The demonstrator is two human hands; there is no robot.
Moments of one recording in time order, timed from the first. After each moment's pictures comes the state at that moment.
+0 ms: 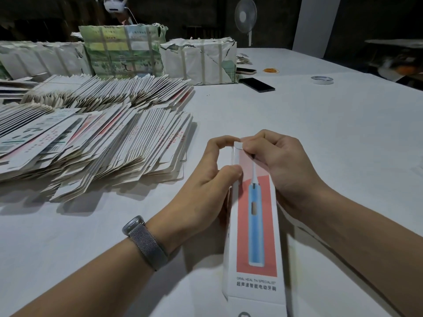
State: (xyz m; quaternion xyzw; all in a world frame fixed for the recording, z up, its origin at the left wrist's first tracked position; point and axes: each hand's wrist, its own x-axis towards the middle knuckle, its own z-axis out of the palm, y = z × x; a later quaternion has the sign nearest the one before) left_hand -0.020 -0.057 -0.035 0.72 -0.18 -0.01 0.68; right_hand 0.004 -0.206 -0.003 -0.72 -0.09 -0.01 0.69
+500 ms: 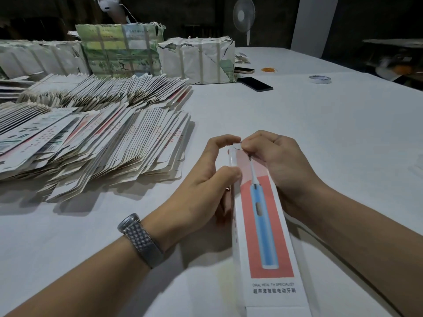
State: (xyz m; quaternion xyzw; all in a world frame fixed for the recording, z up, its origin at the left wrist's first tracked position) left_hand -0.022 -0.055 -0.033 0.74 -0.18 -0.01 0.65; right_hand 0.005 -0.209 -0.002 -0.72 -0.07 0.03 0.68
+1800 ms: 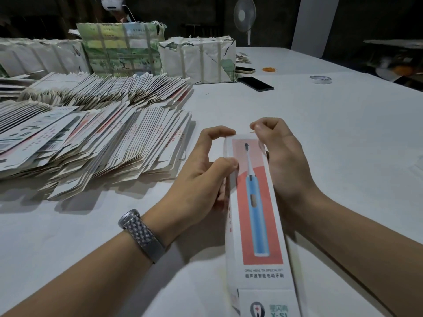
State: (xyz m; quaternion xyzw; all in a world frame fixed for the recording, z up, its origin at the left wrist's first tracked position) left_hand -0.018 -0.055 -0.031 0.69 -0.17 0.03 0.70; right_hand 0.002 -0.200 -0.009 -0.69 -0.09 -0.08 0.71
